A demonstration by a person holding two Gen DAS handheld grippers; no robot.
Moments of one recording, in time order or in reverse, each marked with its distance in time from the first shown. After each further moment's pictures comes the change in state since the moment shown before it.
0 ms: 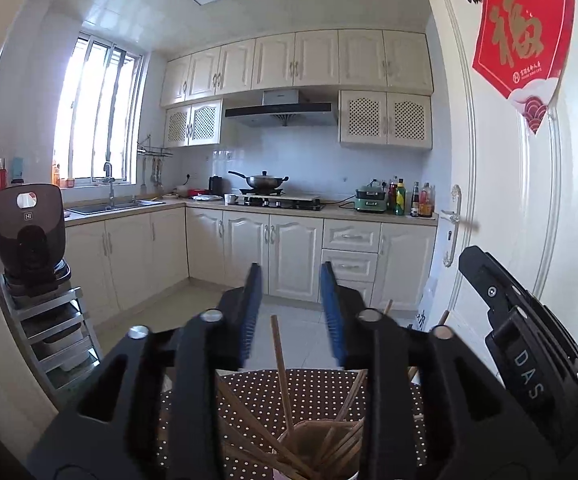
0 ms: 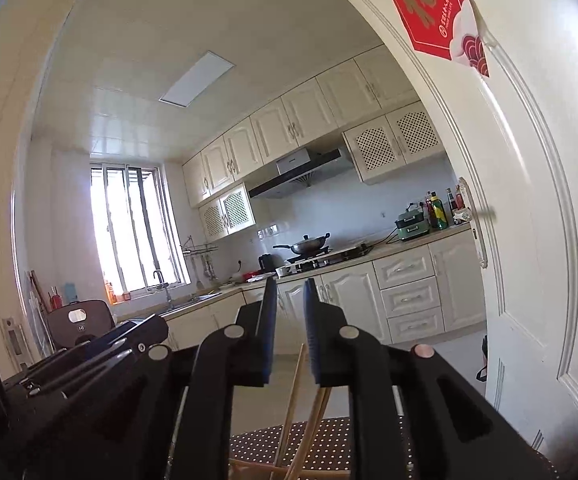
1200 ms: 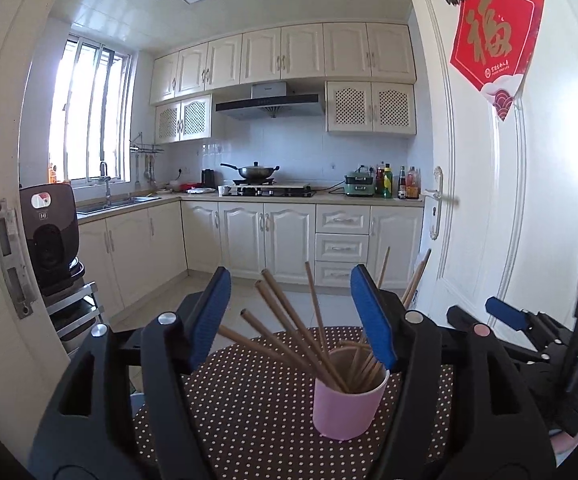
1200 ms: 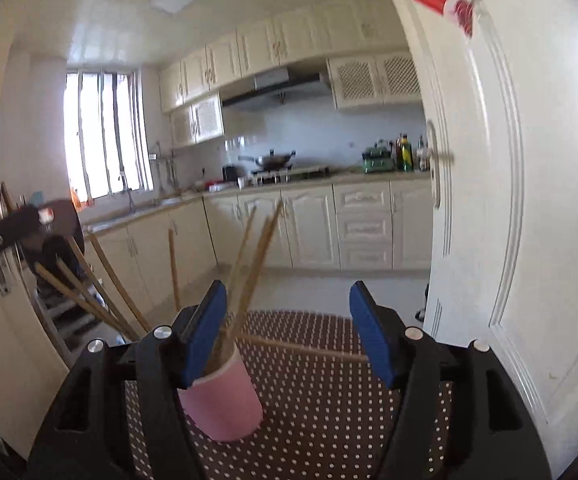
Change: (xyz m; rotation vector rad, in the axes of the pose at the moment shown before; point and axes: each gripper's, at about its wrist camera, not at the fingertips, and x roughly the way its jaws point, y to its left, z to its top) left arm -0.073 0.046 -0.019 0.056 0.056 -0.043; right arm -0.027 -0.013 -0.051 -0.152 0.348 -0.158
